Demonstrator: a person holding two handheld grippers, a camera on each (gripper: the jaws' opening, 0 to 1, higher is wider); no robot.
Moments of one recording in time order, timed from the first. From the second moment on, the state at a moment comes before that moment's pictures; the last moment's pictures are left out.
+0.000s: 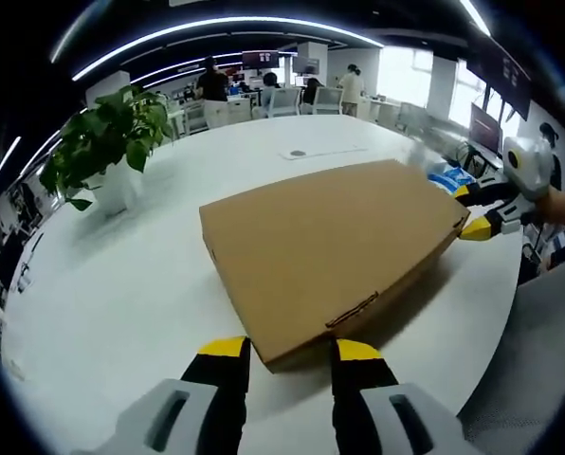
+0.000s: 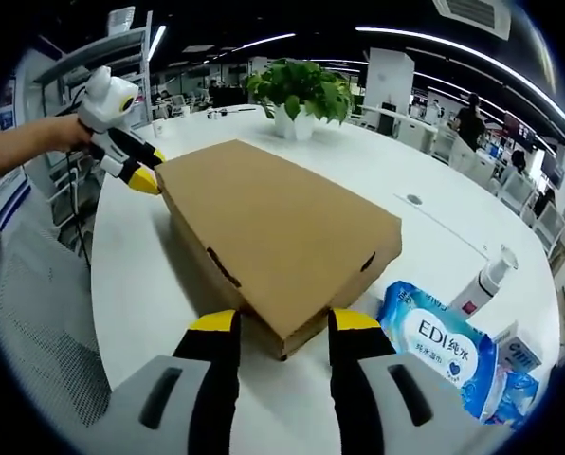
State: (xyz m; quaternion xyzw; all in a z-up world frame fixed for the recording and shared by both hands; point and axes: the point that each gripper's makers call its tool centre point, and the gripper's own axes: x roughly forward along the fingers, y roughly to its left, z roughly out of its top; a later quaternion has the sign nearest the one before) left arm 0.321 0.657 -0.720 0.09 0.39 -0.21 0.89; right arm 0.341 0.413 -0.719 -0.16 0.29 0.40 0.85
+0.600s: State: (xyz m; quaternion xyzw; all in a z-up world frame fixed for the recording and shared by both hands) left arm 0.349 0.648 -0.720 0.09 0.38 -0.22 0.89; right arm 0.366 0.406 -0.721 -0.16 0.29 0.38 0.86
